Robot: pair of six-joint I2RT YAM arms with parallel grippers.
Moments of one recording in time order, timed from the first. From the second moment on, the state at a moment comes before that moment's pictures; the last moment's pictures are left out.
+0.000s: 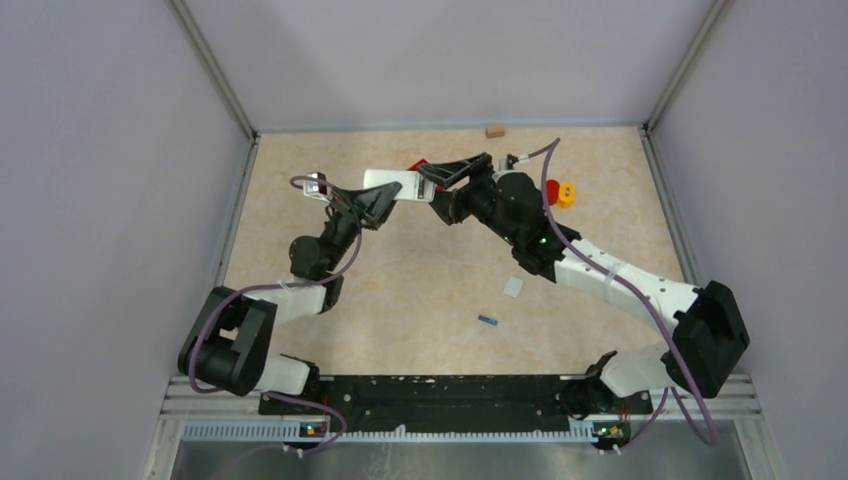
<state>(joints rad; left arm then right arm) -0.34 1.40 0.45 1.48 0.34 -1.59 0.79 1.36 1.06 0.24 0.08 1.64</state>
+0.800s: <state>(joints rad) -0.33 1.37 0.45 1.50 0.32 -1.58 0.79 1.39 1.04 0.33 0.01 1.64</state>
